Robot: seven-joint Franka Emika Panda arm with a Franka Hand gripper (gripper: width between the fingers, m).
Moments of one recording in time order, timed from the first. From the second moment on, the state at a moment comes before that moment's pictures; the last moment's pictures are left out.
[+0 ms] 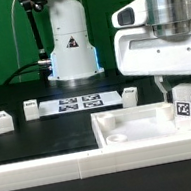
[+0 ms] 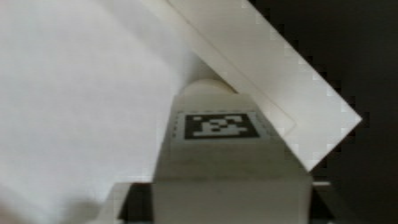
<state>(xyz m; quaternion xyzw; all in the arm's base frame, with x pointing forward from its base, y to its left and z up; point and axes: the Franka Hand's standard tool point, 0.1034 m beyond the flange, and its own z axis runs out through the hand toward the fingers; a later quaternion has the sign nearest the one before) 0.628 0.115 0.068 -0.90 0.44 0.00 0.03</state>
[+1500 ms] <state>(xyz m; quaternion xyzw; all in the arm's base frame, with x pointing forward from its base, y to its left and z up) 0.628 0.125 0.068 -0.98 0.20 -0.02 0.02</state>
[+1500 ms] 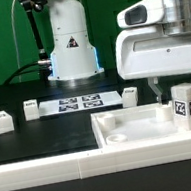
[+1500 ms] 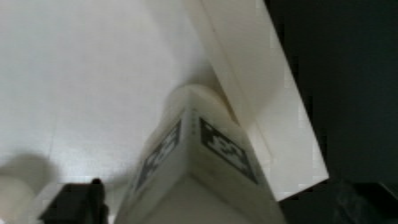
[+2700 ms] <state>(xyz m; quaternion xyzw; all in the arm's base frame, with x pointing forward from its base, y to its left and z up) 0.633 0.118 0.070 -0.99 -0.11 -0.03 0.01</state>
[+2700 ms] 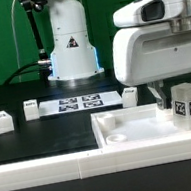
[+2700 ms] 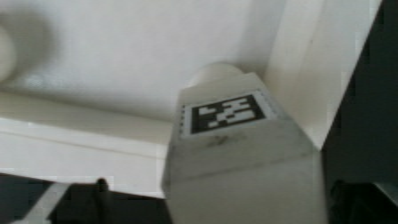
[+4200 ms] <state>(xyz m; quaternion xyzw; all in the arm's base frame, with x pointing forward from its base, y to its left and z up) 0.632 0.109 0.069 -0.94 0.35 -0.04 0.01</state>
